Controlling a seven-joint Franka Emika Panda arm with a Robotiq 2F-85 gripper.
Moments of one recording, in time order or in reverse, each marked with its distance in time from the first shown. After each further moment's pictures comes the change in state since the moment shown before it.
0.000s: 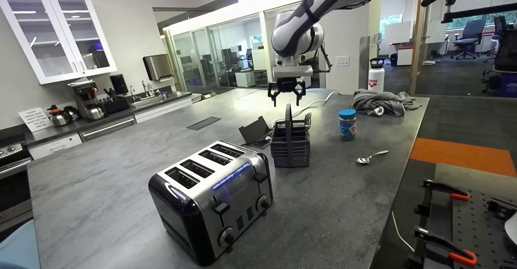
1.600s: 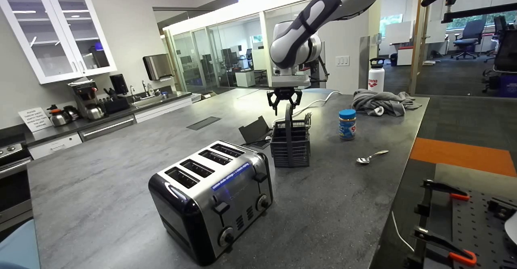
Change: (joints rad) arm 0.011 0.054 0.003 -0.004 -0.001 0.080 0.016
